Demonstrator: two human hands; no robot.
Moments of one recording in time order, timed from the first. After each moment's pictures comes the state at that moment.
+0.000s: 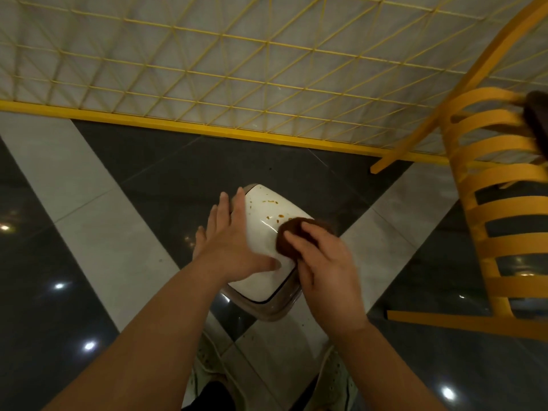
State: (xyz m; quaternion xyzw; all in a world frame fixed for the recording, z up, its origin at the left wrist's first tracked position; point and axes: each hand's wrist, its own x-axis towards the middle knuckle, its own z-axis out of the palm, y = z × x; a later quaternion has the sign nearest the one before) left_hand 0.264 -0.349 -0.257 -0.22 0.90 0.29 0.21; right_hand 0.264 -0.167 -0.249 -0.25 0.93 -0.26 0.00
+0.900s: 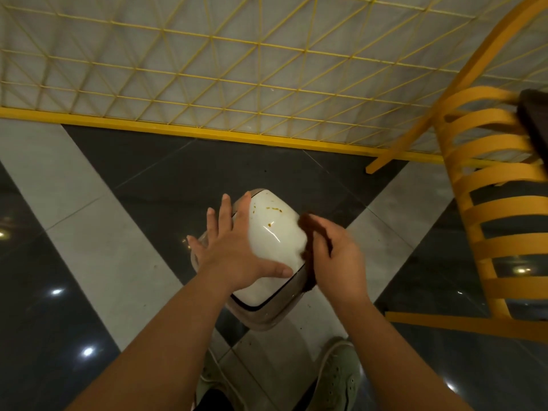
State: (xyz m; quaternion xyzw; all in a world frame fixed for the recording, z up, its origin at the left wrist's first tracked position) left_hand 0.258 -0.335 -0.261 -0.23 0.91 0.28 0.19; right_hand 0.225 -0.163 -0.267 -0.04 0.91 -0.41 0.09
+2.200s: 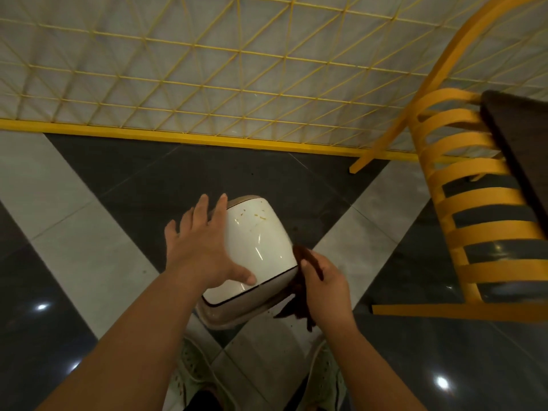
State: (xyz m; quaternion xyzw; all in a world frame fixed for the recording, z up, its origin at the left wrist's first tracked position) left_hand 0.265 -0.349 -0.234 -0.18 0.95 0.14 0.21; right_hand 0.268 -0.151 -0.263 0.17 0.81 -0.51 0.24
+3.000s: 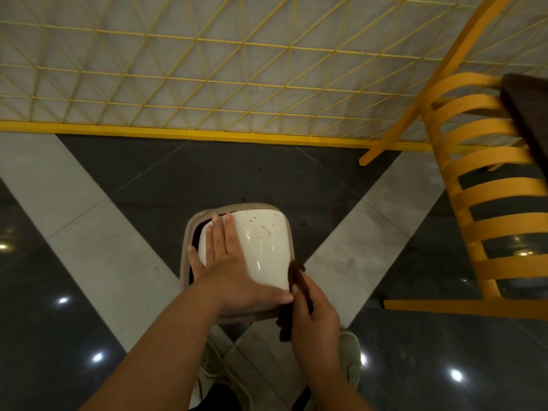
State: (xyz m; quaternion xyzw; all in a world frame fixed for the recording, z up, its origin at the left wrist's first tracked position) left_hand 0.288 -0.321 -0.242 -0.19 0.90 0.24 0.32; right_hand 0.327 -0.166 -0.291 0.17 0.77 -0.59 0.17
